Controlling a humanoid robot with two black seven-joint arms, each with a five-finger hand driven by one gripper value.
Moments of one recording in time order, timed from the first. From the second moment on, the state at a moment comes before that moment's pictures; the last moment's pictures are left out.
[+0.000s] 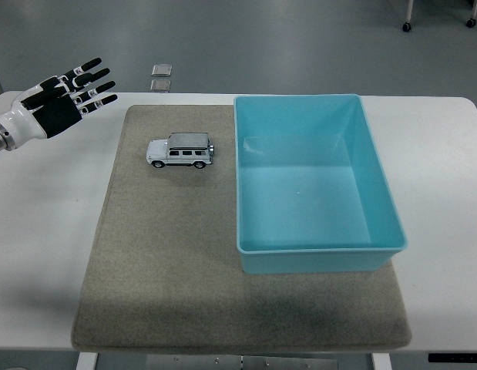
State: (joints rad) left arm -0.75 0.73 -0.55 -0.85 -0.29 -0.61 0.02; right arm 0.02 0.00 -0.01 0.12 -0.02 0.17 0.10
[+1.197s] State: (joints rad) left arm -0.90 0.73 -0.56 -0.85 0.70 -0.61 -0.26; right arm 0.02 0.00 -0.01 0.11 -0.02 0.17 0.10
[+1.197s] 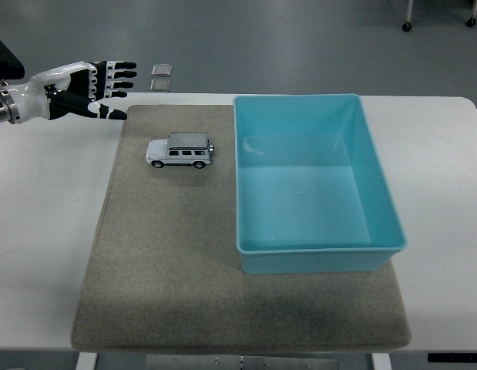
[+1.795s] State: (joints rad) left arm -0.99 0.64 -0.43 -0.94 1.22 -0.40 -0.30; right arm 0.02 0.00 -0.01 0.12 -0.02 0.17 0.10
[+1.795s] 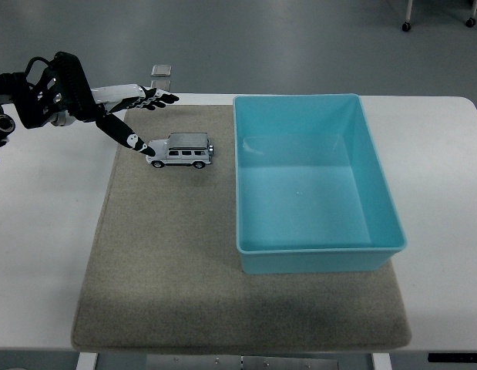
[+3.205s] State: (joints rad) left arm -1.04 0.49 -0.27 -0.87 1.45 -0.20 -0.27; right arm 0.02 0.00 -0.01 0.12 -0.02 0.17 0.10
